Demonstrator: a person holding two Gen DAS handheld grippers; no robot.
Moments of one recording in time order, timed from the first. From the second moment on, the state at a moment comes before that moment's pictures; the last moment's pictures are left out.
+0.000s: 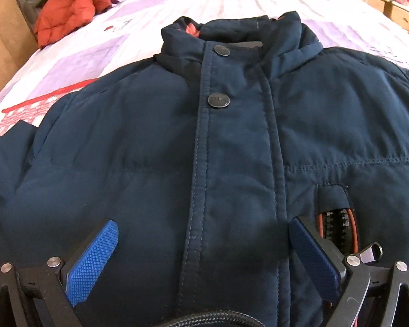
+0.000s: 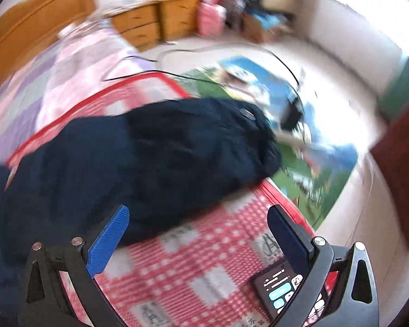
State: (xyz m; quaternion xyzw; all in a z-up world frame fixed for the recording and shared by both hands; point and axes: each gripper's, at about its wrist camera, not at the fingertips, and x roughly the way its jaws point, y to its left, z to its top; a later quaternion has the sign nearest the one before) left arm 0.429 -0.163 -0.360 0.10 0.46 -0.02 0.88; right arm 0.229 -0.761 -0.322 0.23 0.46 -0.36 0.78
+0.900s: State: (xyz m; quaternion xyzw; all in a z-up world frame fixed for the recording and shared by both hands) left arm 0.423 -0.168 -0.364 0.11 0.45 -0.02 0.89; right arm 0.251 -0.813 -0.357 0.43 0.31 -0.36 0.77
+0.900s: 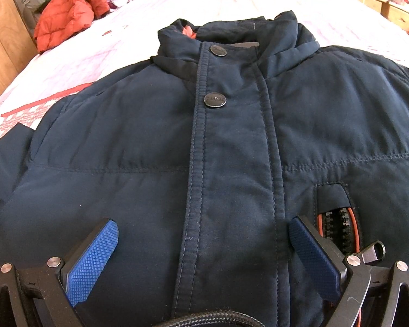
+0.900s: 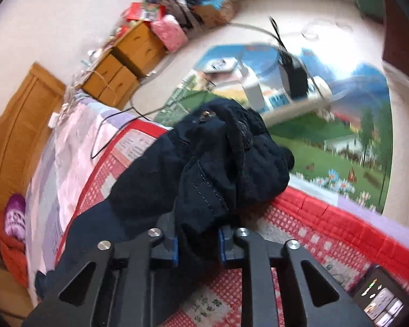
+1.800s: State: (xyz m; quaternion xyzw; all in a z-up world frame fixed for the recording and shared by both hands) left arm 0.398 -0.029 -0.296 0.11 0.42 -0.04 0.90; right arm 0.491 -0.357 -0.153 -0.15 0.27 -0.13 0.94
